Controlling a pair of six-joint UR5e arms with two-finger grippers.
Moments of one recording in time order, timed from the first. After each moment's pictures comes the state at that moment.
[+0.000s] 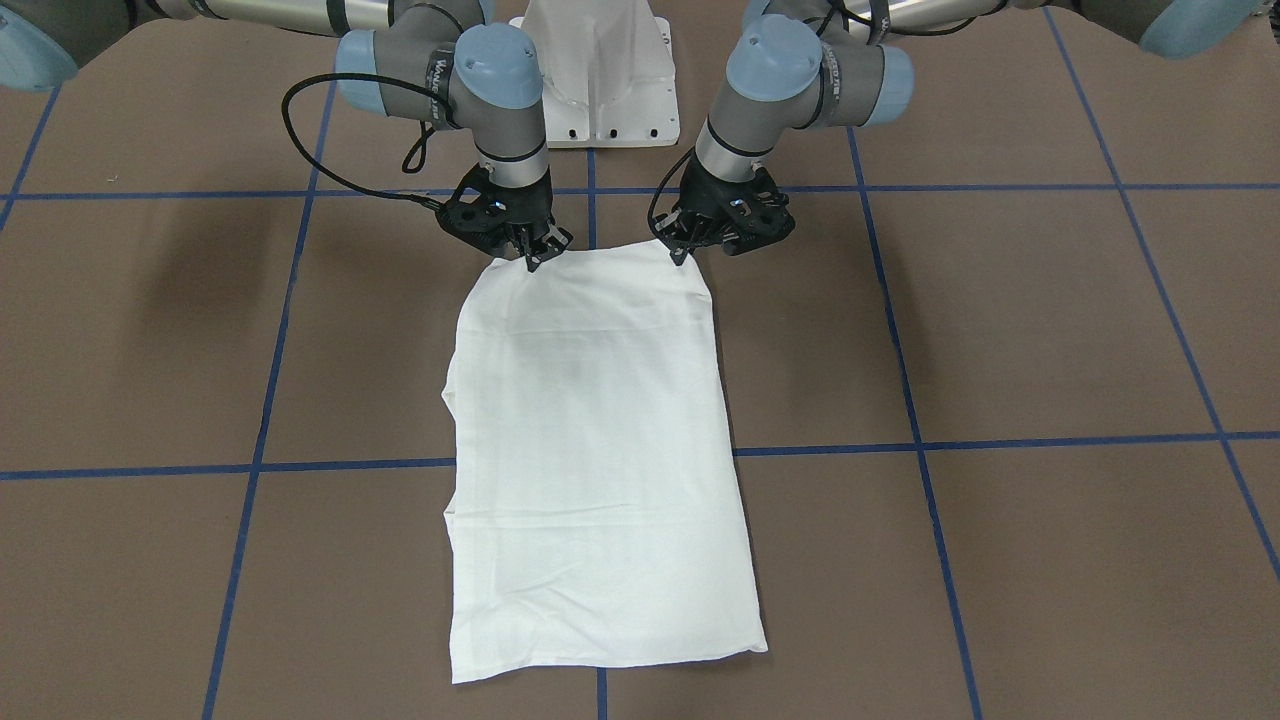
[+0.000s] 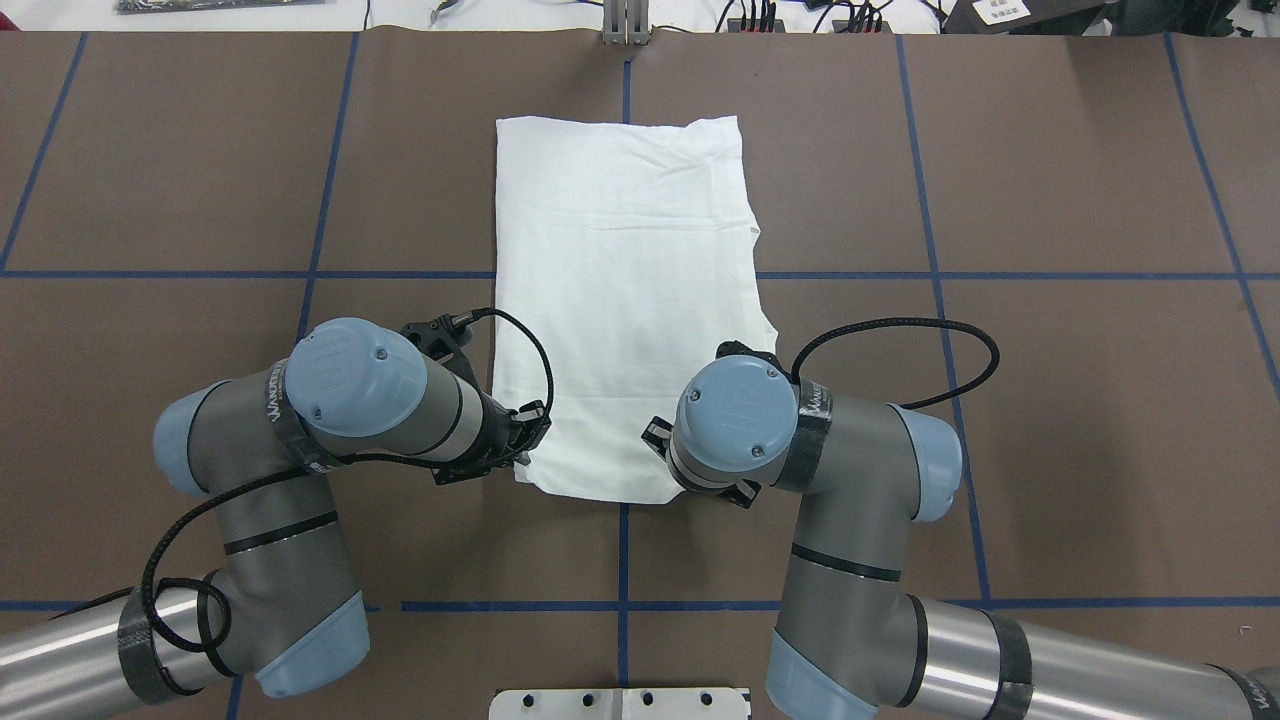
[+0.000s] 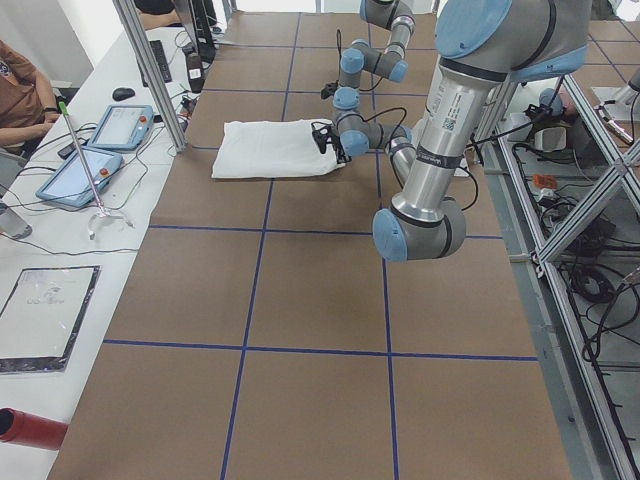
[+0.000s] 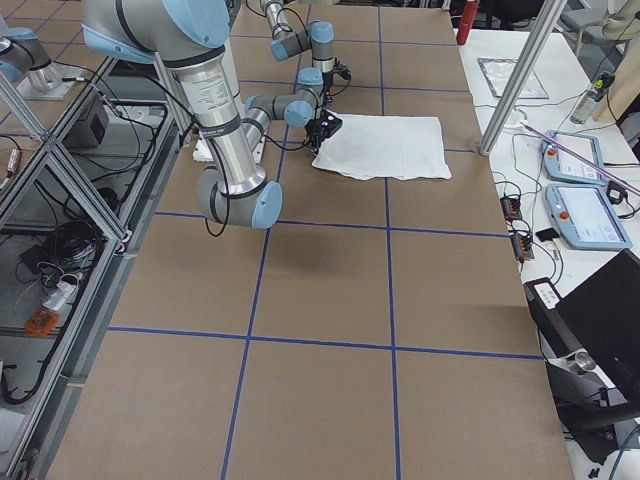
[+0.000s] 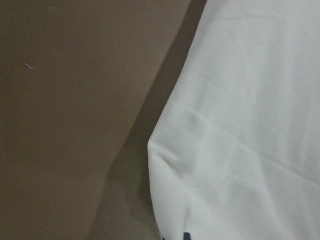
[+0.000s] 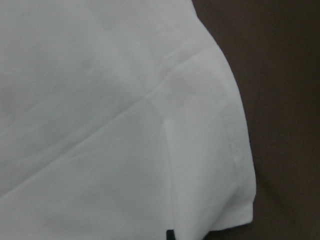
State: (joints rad) left arm -0.43 -2.05 -1.79 -1.85 -1.87 -1.77; right arm 0.35 -0.98 1.76 -1.56 1.75 1.93
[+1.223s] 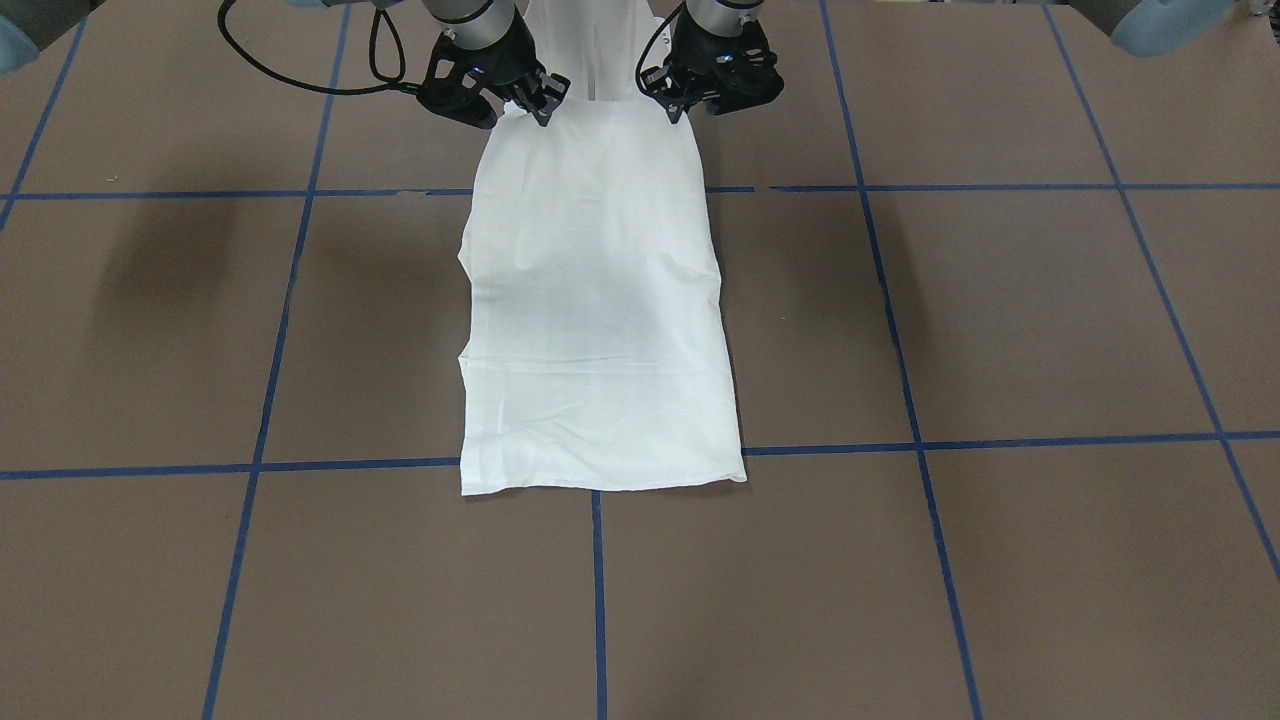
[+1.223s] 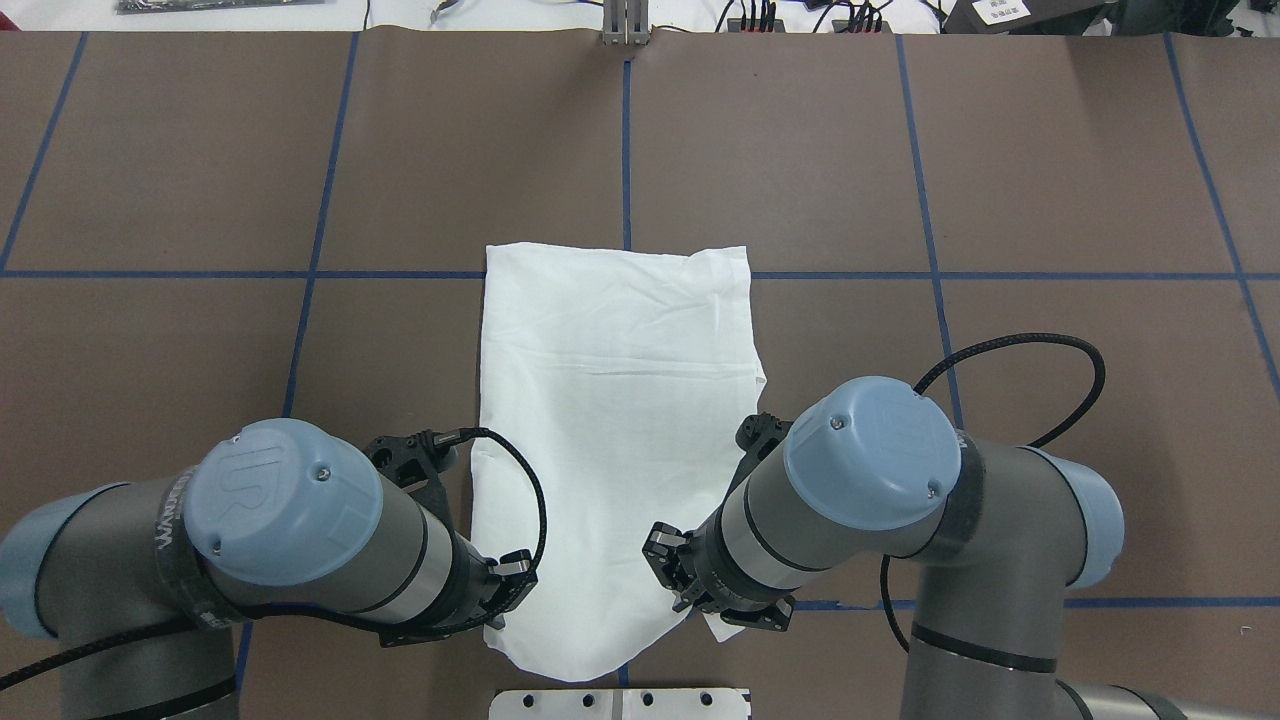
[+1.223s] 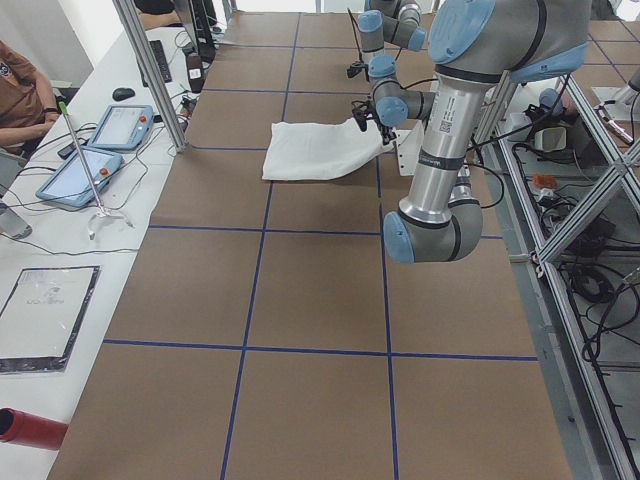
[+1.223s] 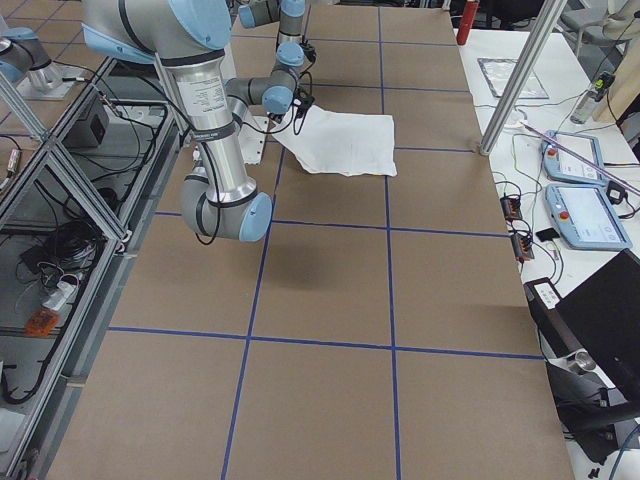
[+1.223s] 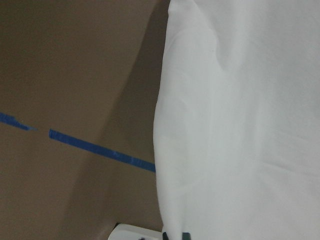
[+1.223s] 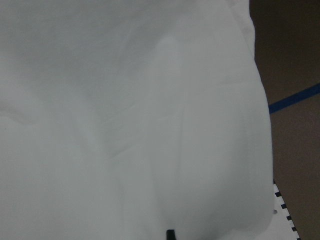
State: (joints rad) left arm -0.28 -2.01 -2.18 -1.45 -1.95 -1.78; right arm 0.32 -1.10 2.08 -1.56 2.04 1.90
